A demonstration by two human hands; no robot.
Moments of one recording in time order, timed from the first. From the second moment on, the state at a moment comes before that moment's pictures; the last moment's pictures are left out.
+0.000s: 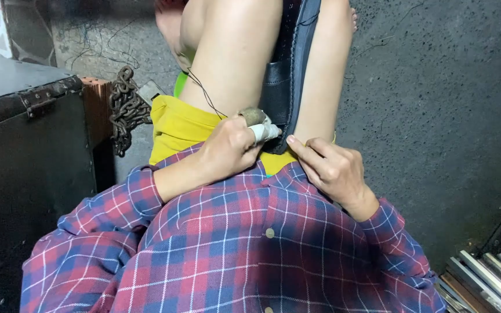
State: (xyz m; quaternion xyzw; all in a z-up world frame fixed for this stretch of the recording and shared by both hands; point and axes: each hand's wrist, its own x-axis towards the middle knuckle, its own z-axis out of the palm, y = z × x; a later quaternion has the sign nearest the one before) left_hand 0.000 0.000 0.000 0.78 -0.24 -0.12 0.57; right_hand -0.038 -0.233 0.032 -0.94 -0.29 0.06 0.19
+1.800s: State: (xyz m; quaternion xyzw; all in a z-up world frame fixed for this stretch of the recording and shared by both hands) left_hand -0.012 0.006 -0.008 0.86 -0.27 -0.18 0.38; right_hand -0.033 -0.245 0.017 -0.89 -0.28 0.03 0.36
